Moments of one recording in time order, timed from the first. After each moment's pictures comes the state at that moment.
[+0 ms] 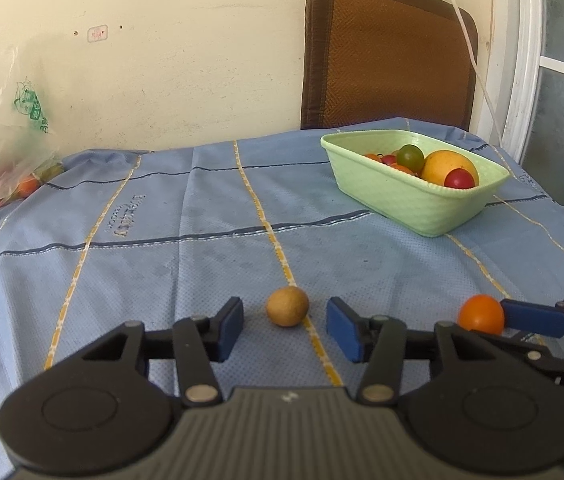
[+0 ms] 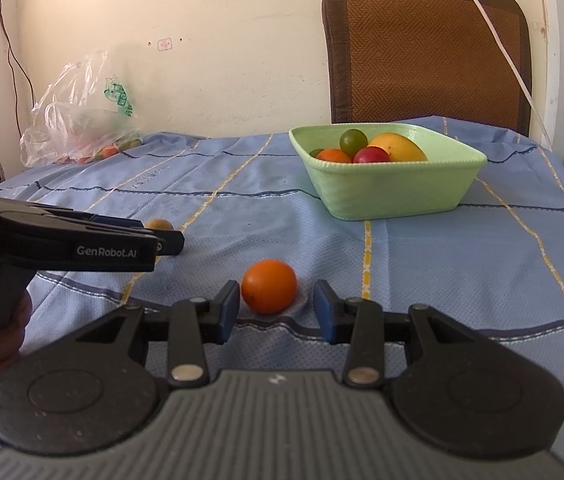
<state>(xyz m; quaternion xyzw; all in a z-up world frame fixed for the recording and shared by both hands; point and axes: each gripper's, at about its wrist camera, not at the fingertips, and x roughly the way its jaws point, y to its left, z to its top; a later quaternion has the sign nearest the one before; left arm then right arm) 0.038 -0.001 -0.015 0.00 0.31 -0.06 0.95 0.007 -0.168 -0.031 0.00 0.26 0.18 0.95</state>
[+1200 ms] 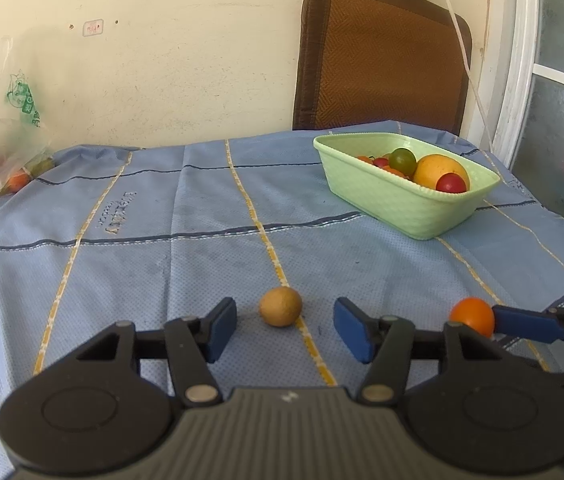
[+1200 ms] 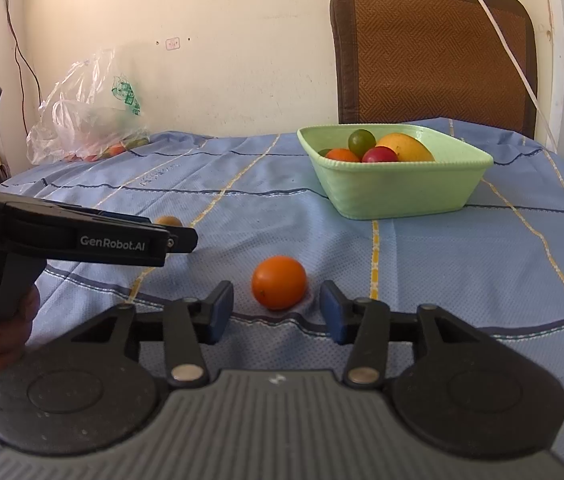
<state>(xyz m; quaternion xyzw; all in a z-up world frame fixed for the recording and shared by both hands) 0.038 0.005 -0.014 -0.01 0.31 -0.08 0.95 0.002 -0.165 -0.032 0.00 0.26 0.19 0.95</state>
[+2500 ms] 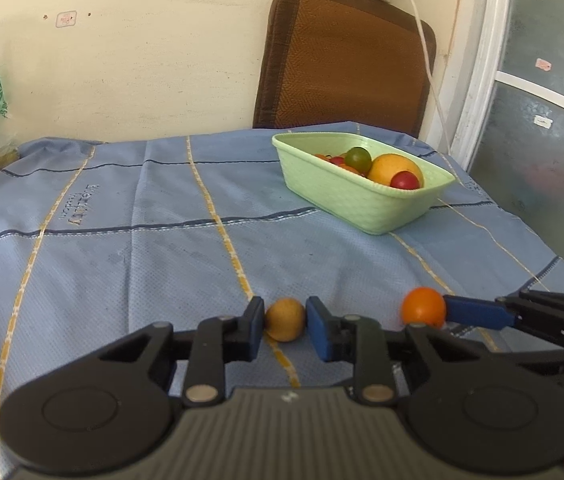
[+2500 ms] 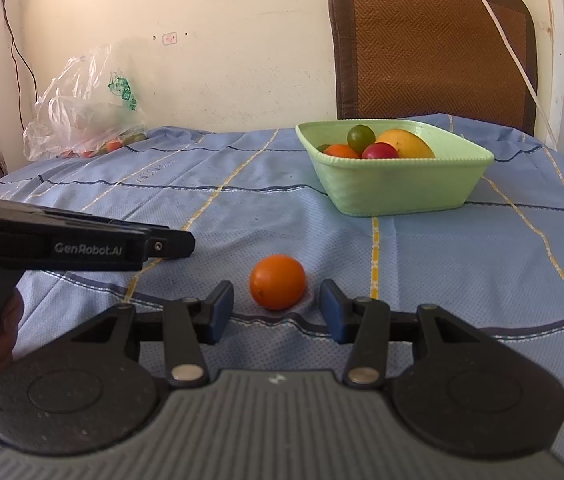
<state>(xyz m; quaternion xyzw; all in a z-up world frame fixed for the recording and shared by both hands) 0.025 0.001 -0.016 -0.03 0.31 -0.14 0.94 0.005 -0.163 -0.033 0.00 0.27 0.19 0.95</state>
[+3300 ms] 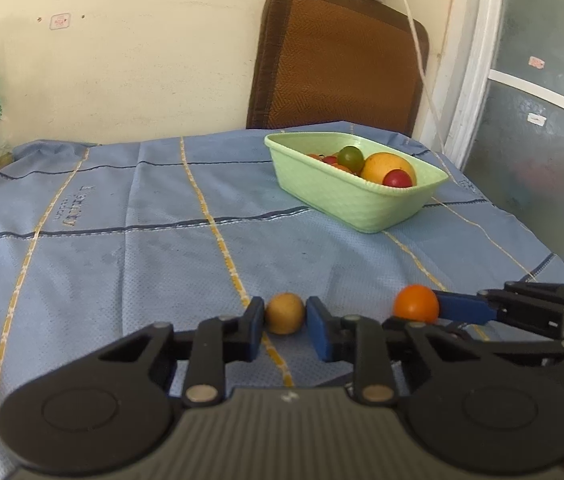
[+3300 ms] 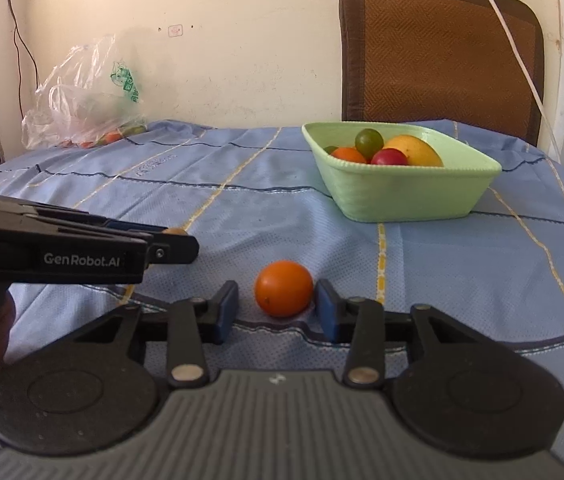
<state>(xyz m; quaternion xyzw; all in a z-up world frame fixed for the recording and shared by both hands) 0.023 -0.005 -0.016 -0.03 0.31 -0.15 0.94 0.010 -0.154 -0.034 -0.03 0.27 0.18 0.95</state>
